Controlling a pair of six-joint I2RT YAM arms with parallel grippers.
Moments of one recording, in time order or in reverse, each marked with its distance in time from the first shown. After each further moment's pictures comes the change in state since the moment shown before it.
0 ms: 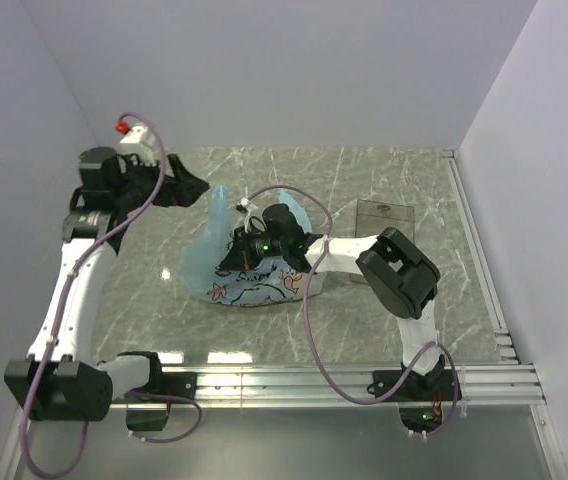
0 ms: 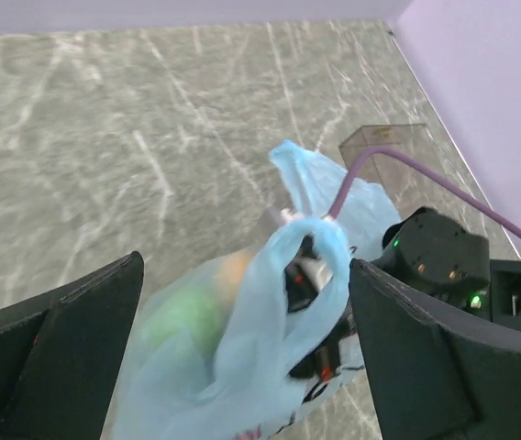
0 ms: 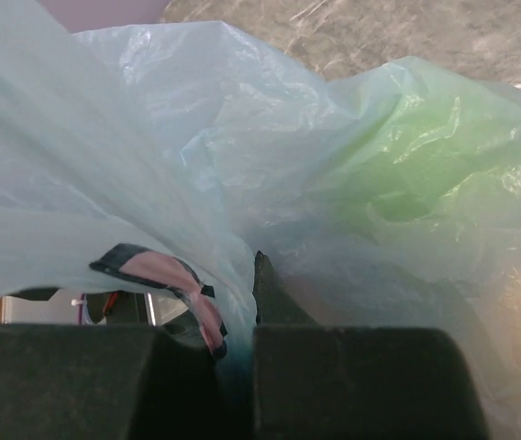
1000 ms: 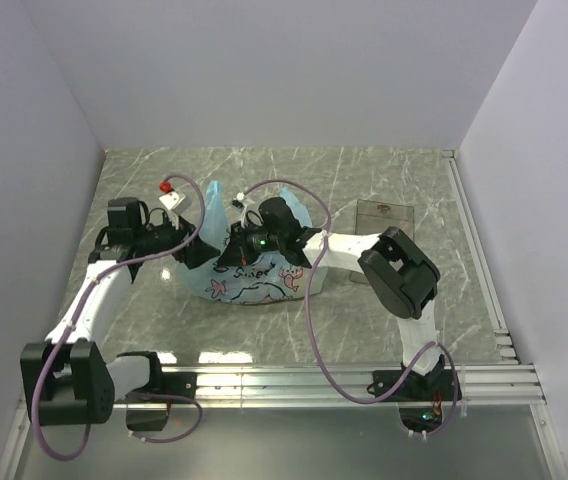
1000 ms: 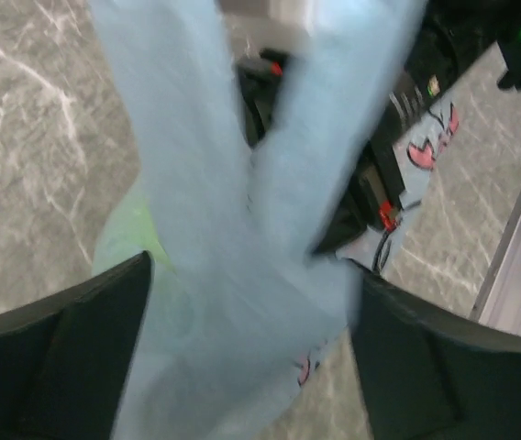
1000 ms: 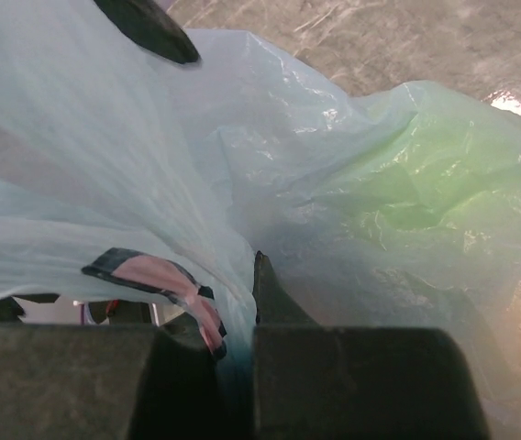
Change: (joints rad) left arm 0.096 -0.063 -0.461 0.085 0.401 0.518; right arm 0.000 -0.001 0.072 -0.095 -0.003 -0.030
